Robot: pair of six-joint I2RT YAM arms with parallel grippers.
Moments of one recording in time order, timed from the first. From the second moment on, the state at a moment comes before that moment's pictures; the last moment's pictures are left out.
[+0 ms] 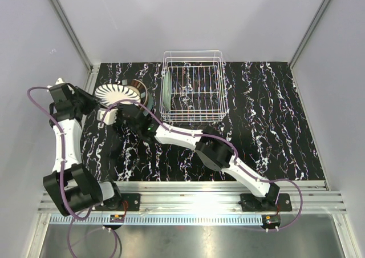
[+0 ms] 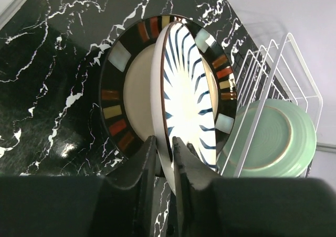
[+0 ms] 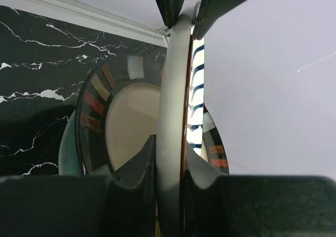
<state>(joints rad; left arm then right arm) 0.39 1.25 1.05 -0.39 0.32 -0.63 1.12 2.55 2.17 0.28 0.22 -0.87</state>
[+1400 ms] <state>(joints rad) 0.46 1.10 1.07 -0.46 0.11 -0.57 1.11 2.48 2.19 0.24 0.25 -0.63</state>
